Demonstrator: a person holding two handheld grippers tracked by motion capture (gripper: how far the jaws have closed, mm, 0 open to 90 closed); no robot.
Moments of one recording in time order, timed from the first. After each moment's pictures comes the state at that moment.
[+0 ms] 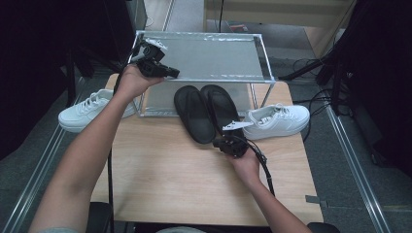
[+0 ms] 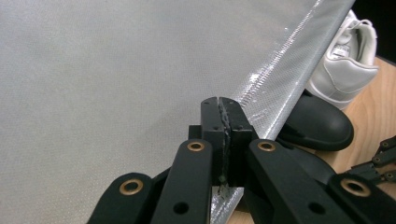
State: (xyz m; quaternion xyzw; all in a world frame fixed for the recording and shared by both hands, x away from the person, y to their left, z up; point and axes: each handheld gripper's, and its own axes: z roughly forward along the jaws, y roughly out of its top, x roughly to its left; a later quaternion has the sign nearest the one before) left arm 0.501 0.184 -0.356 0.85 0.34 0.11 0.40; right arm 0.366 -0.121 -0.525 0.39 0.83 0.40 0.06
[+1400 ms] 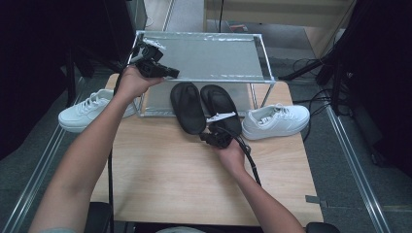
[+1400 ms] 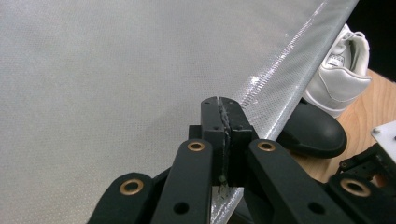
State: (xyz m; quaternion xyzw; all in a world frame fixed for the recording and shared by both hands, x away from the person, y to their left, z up) left arm 0.501 0.188 -0.360 0.83 0.35 0.10 0.41; right arm 0.394 -0.072 -0.524 0.38 0.84 0.39 0.05
